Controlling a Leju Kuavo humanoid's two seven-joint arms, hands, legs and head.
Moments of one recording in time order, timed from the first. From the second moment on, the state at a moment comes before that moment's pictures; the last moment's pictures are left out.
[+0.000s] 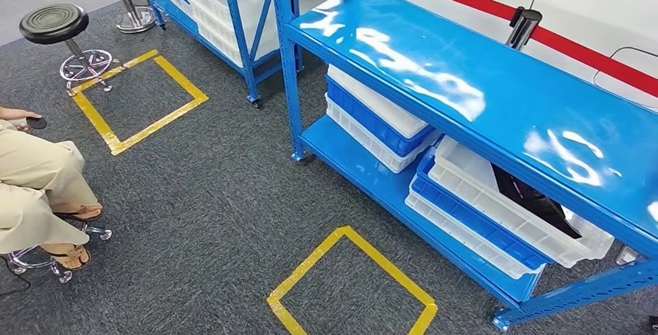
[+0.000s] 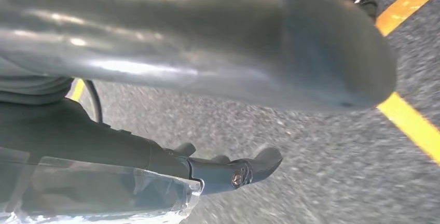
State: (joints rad) left arm -0.11 -0.17 1.28 -0.21 -0.73 0.30 -0.20; right arm -0.08 0.12 -0.15 -0.19 0.38 -0.39 0.05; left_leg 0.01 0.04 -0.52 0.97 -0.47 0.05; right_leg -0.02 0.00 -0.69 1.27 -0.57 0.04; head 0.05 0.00
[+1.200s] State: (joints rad) left arm -0.11 -0.16 1.28 -0.21 -0.74 0.30 -0.20; right arm -0.08 0.12 -0.18 -0.19 0.37 -0.39 0.05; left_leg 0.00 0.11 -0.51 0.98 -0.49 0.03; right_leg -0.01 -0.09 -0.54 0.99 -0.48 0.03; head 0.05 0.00
